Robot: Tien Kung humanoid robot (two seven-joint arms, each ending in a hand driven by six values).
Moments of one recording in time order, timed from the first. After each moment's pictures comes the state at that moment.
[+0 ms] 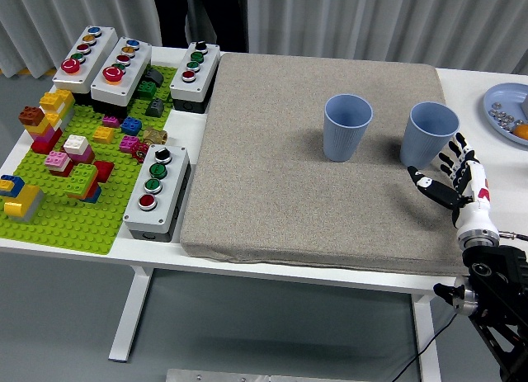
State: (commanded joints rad) left arm -0.09 0.09 -0.91 -0.18 0.55 0.03 0.20; right arm 0.29 -0.20 0.96 1.22 -0.90 -0.62 0.21
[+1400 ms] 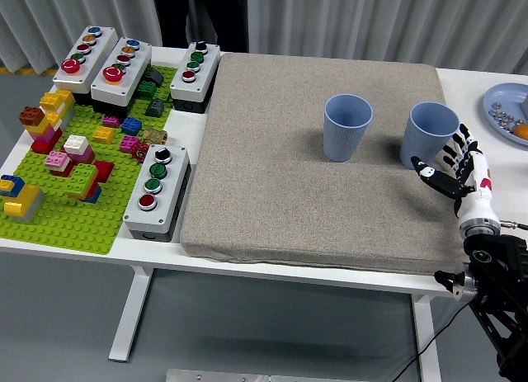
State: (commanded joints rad) left arm -0.09 0.10 -0.89 -0.18 0.54 0.03 0.19; right arm 0.34 -0.17 0.99 1.15 -0.90 -0.59 0.20
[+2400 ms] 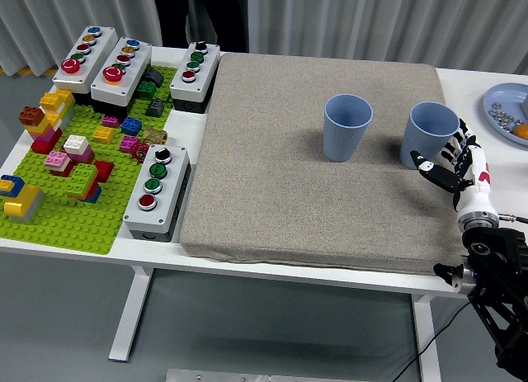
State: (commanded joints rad) left arm -0.10 0.09 -0.89 -0.18 0.54 0.03 0.19; right arm 0.38 -0.16 0.98 1.11 -0.90 -0.58 0.20
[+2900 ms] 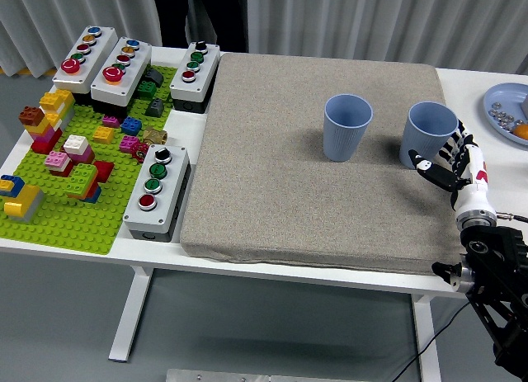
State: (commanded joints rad) left arm -0.10 0.09 -0.89 -0.18 0.55 0.03 0.19; right arm 0.38 -0.16 0.98 1.10 -0.90 -0.58 0.19
